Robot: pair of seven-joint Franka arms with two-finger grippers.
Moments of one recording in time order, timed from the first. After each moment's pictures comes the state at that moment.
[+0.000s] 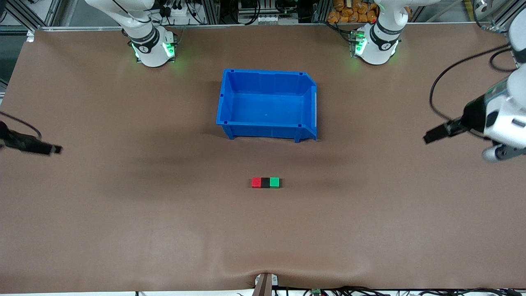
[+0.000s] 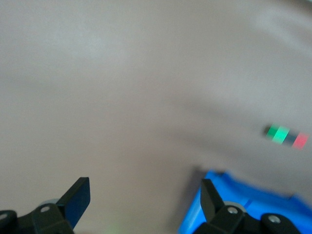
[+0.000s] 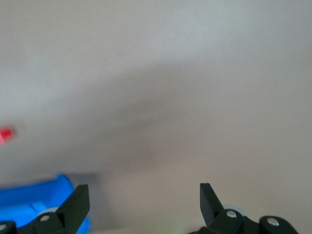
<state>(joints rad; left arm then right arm) -0.01 0.18 -0.11 -1.37 -0.01 1.50 -0.33 -0.07 0.36 -0.06 -1.08 0.10 1.29 0.05</state>
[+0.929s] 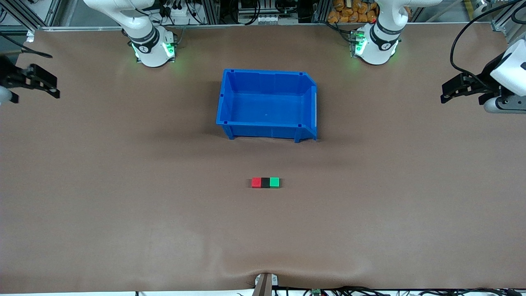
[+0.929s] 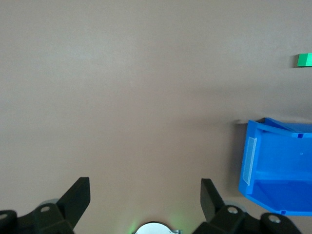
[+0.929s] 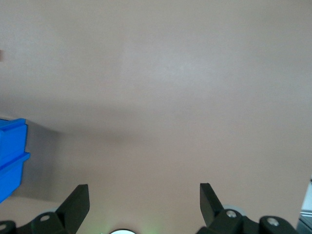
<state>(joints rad) -0.10 -0.01 0.01 -1.54 0.03 1.50 -0.03 0.05 -0.02 -0.04 -1.45 -0.07 1.41 -0.16</state>
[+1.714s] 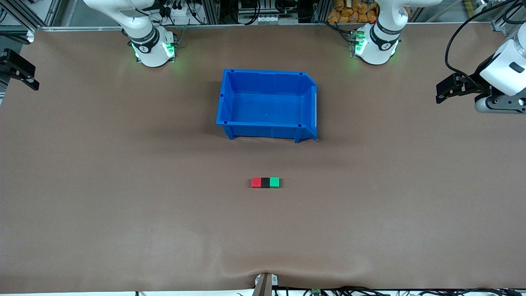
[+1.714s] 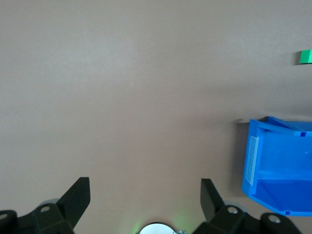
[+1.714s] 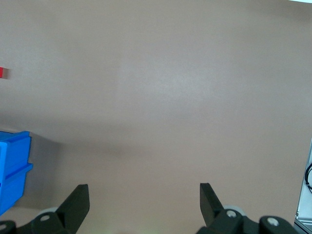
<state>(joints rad) -0.11 -0.01 -0.02 -1.54 0.05 1.50 -0.04 0.04 -0.02 -0.05 -1.38 -0.06 1.39 -0.16</state>
